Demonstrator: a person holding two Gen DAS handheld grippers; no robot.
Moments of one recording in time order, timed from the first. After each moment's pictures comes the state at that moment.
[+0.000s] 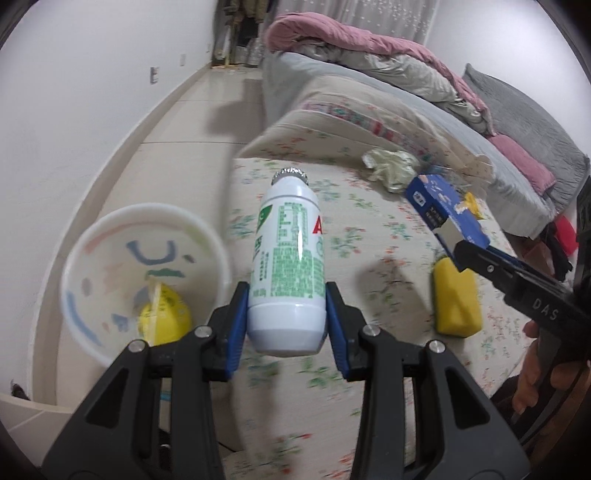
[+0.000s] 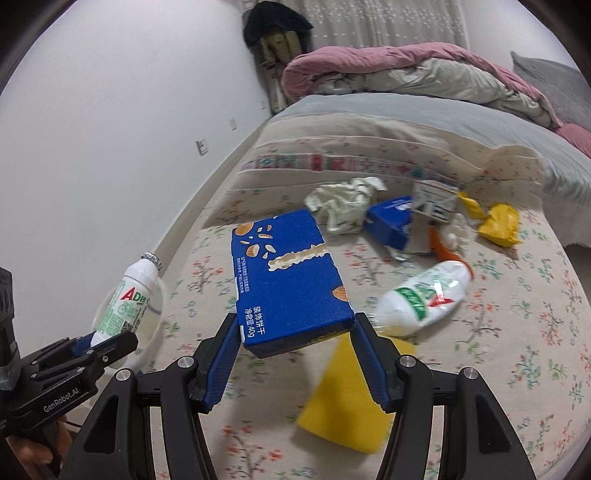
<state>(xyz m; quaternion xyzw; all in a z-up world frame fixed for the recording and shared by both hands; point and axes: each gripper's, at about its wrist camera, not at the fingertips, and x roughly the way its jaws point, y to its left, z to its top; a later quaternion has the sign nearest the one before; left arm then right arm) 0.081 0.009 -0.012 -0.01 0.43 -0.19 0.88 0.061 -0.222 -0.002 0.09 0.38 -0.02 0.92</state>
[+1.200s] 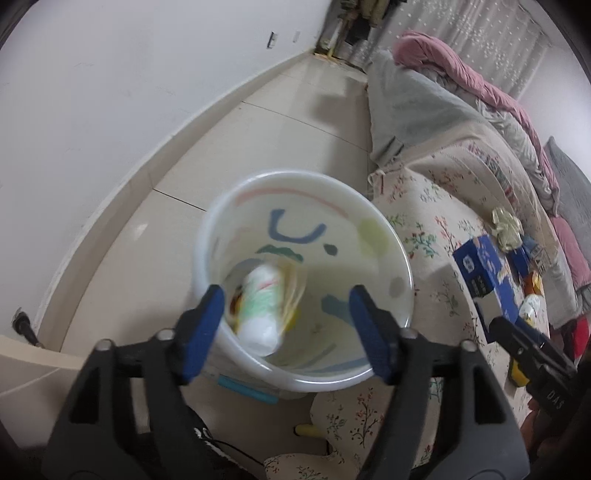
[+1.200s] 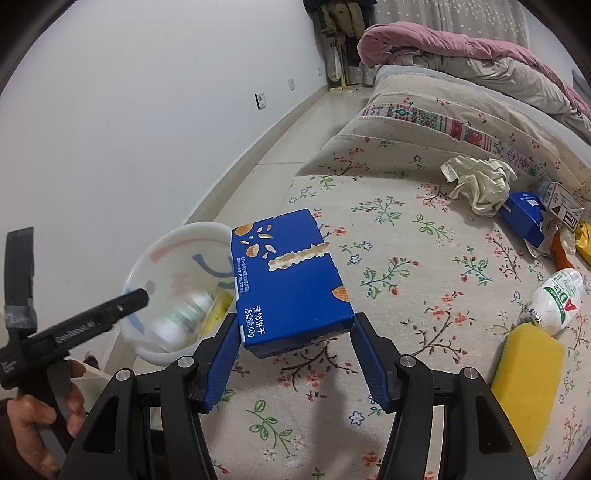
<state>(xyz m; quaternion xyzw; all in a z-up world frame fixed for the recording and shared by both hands) 0.116 0.136 -0.056 -0.13 0.47 -0.05 0.87 0.105 -0.112 -0.043 0.05 0.43 0.07 0.90</state>
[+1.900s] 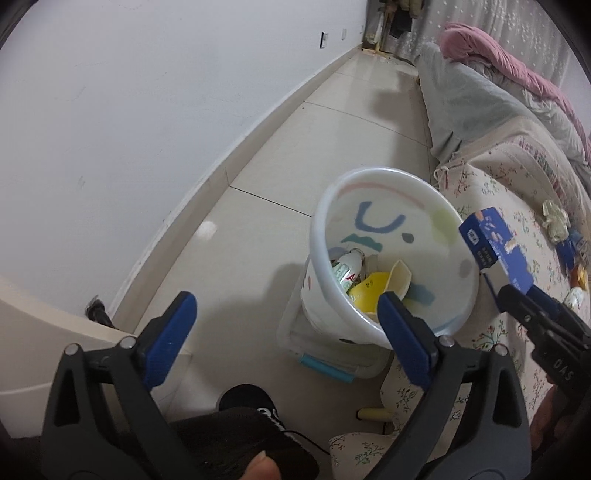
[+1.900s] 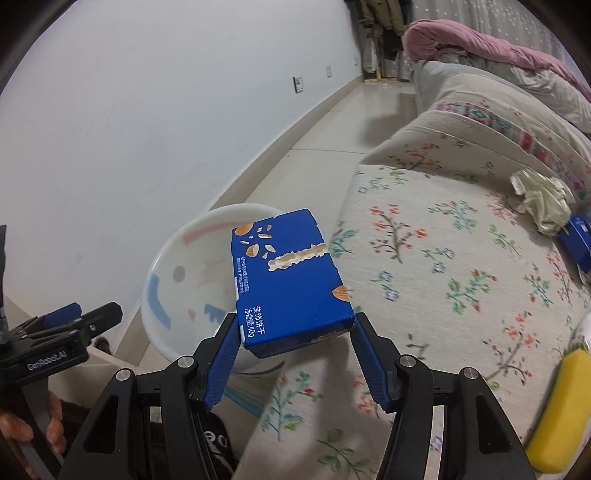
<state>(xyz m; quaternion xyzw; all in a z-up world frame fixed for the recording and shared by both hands) 0.091 0.175 -0.042 -0.07 0.48 0.06 0.87 0.129 -0.056 -0.057 0.02 0.45 0.12 0.88</state>
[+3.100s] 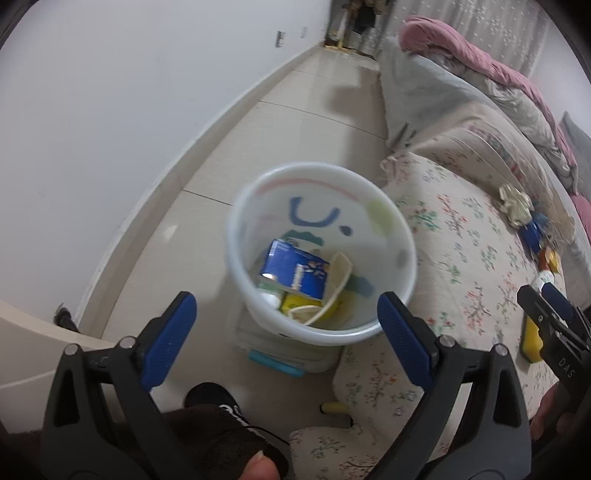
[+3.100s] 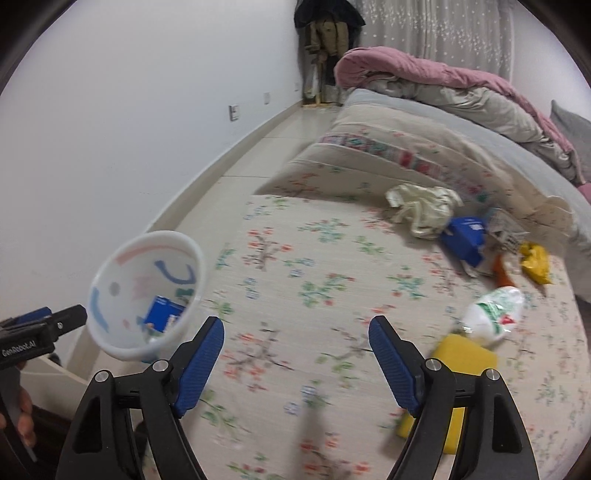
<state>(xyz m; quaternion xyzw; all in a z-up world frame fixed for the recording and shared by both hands) 0.090 0.123 -0.032 -0.07 0.48 -0.02 0.87 0.081 -0.131 -0.020 -0.01 0.41 -0.01 0.91</state>
